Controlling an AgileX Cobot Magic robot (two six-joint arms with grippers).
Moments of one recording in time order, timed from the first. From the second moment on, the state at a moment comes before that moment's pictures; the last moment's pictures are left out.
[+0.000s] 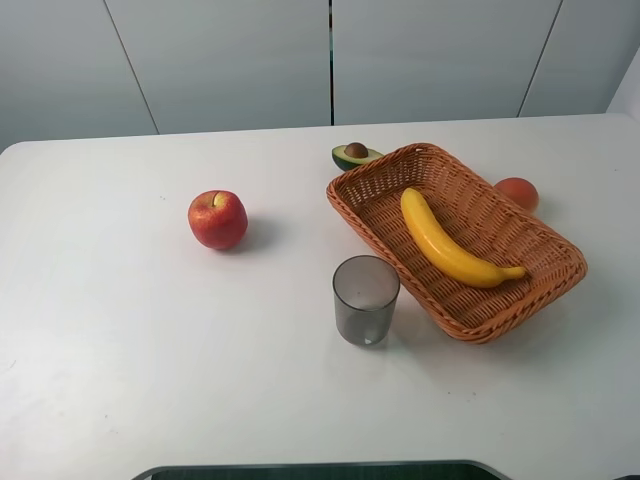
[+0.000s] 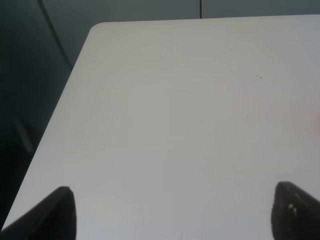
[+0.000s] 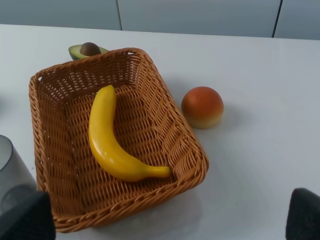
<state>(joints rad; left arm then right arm) 0.07 0.00 -0.51 0.14 1.08 -0.05 0.26 0.00 -0.51 -0.06 1.10 0.10</state>
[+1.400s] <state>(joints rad) 0.07 0.00 -0.51 0.14 1.08 -0.05 0.08 0.00 -0.51 -0.01 1.10 0.00</state>
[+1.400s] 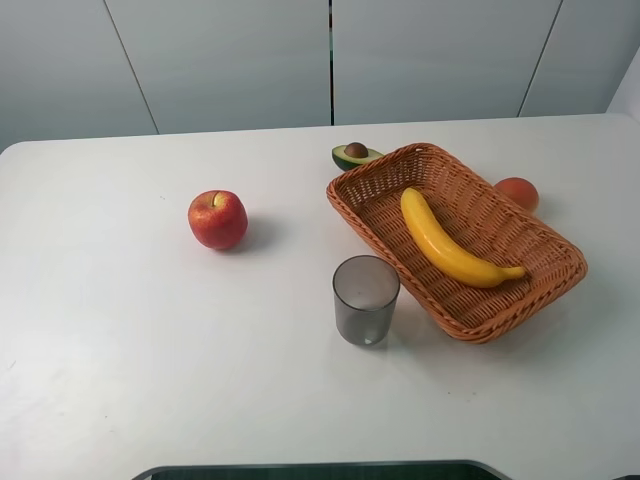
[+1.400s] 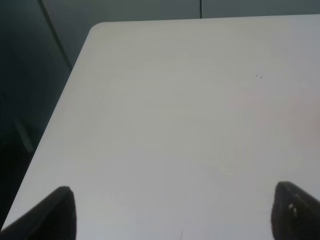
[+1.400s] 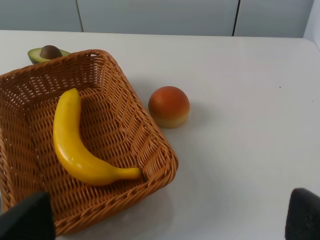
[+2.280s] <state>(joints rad) 0.07 0.00 -0.51 0.14 1.08 -0.05 0.08 0.00 -0.51 -0.01 1.10 0.00</state>
